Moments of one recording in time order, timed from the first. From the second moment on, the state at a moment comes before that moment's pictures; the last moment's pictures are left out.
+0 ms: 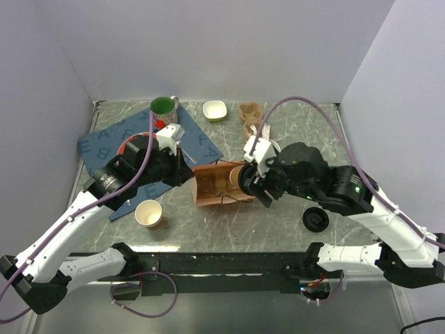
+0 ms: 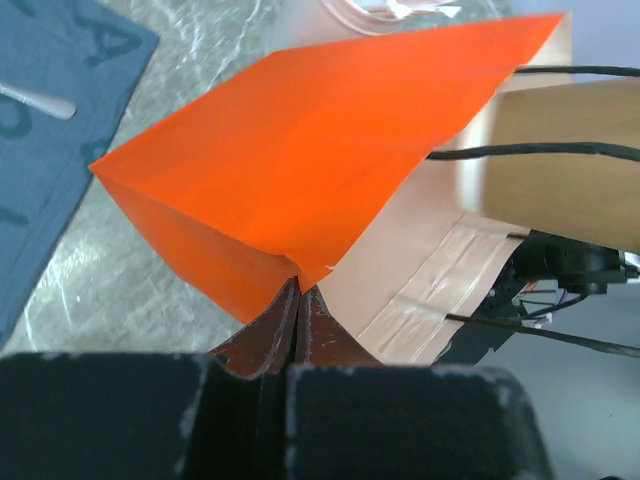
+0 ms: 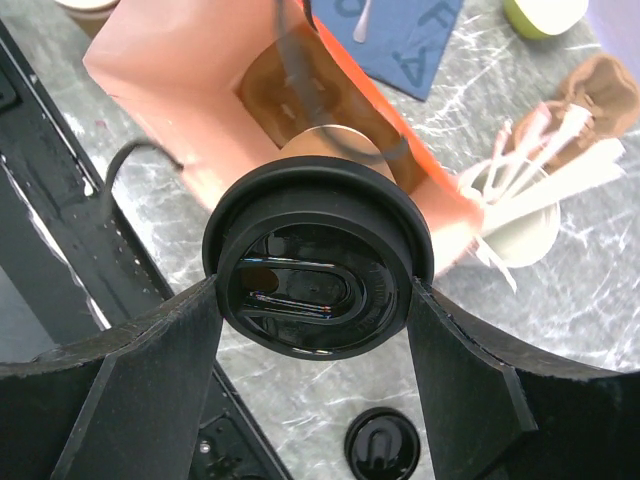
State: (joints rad) left arm -0.68 1.01 1.19 -0.69 0.15 -0.42; right arm 1.05 1.05 1.54 -1.08 0.16 -0.15
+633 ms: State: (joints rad) left arm -0.68 0.95 1.08 -0.58 0.22 -0.26; right arm 1.13 1.11 1.33 -1.02 0.19 -0.35
